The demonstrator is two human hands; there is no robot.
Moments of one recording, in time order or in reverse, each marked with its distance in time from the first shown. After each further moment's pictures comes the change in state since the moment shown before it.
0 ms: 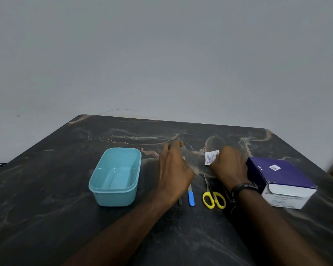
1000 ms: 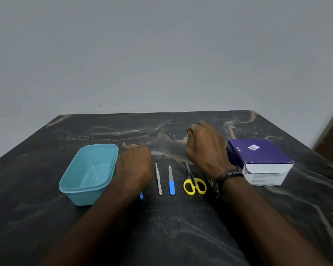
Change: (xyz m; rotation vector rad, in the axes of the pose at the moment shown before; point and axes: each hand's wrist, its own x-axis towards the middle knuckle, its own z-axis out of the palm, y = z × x) left_hand 0.009 -0.005 -0.019 0.792 -0.371 -0.169; right_hand -0.007 -0.001 -0.011 0.062 0.173 -0.384
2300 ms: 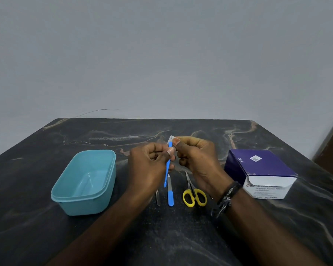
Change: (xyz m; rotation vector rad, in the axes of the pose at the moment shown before) left_hand -0.007 0.021 0.011 -1.393 0.248 0.068; right_hand -0.009 -0.022 0.002 1.335 -0.145 0.499
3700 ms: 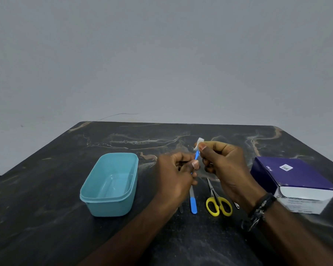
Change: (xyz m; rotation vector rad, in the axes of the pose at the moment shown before) left_hand -0.004 -0.006 0.002 -0.037 -0.059 -0.023; right_hand -0.001 0.001 -0.003 -0.068 -0.016 -0.115
